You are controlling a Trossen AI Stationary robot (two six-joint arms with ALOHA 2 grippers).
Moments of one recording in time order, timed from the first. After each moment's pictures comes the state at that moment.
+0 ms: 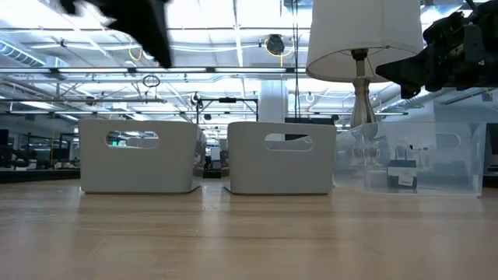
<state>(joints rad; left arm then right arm) -0.48 1.63 1.30 -0.97 -0.65 -0.28 -0.35 0.08 0.02 0.13 -0.24 0.01</state>
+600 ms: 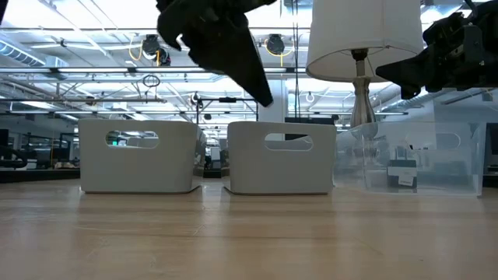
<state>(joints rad) -0.30 1.84 1.32 -0.37 -0.25 0.06 -0.35 0.08 0.02 0.13 -0.24 0.01</state>
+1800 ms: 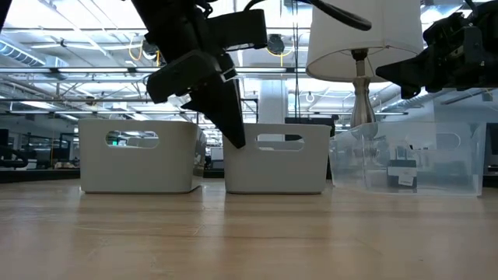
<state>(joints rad) -0.32 1.92 1.32 -0.51 -0.40 -0.08 -0.35 0.08 0.02 0.12 -0.24 -0.01</state>
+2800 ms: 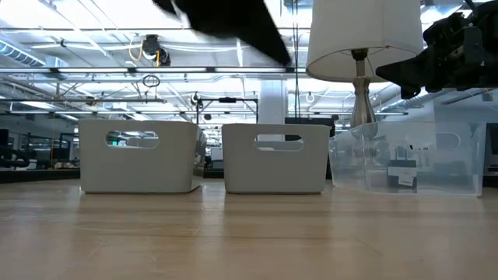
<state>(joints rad) -0.42 1.87 1.32 -0.20 -0.43 0.11 -0.35 0.08 0.02 0.12 -0.24 -0.01</state>
